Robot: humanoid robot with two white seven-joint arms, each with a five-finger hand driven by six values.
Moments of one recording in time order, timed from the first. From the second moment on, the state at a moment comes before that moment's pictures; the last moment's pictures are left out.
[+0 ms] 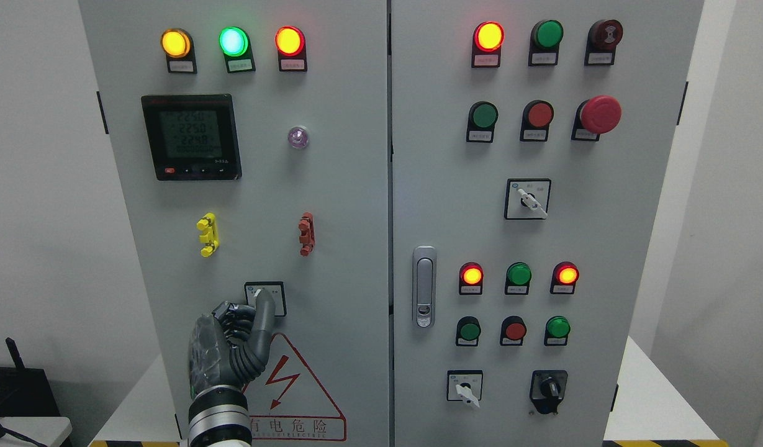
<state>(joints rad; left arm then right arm) -0.49 -0.11 -0.11 -1.86 -0.33 0.64 0.35 0.08 0.12 0.06 -0.14 0.00 0.09 -0.04</state>
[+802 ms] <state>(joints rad) -0.49 -0.11 -0.11 -1.86 -0.32 0.64 0.35 0.08 0.12 0.06 -0.14 0.00 0.09 -0.04</state>
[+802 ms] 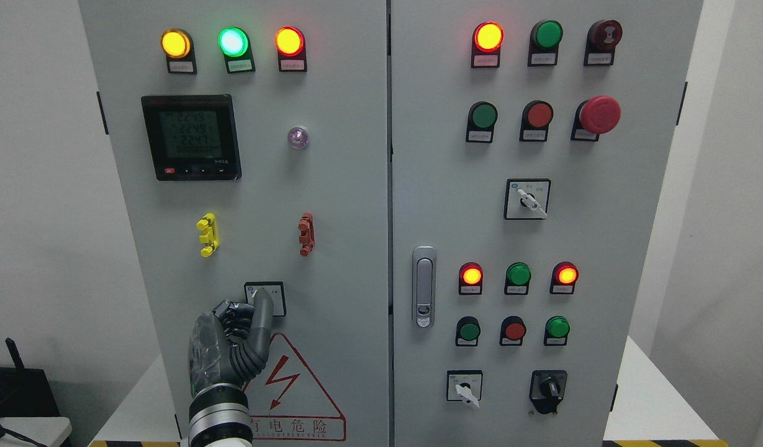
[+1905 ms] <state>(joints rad) -0.49 -0.11 -0.11 -1.86 -0.32 0.64 0.34 0.08 0.12 0.06 -0.14 0.00 0.09 -0.04</state>
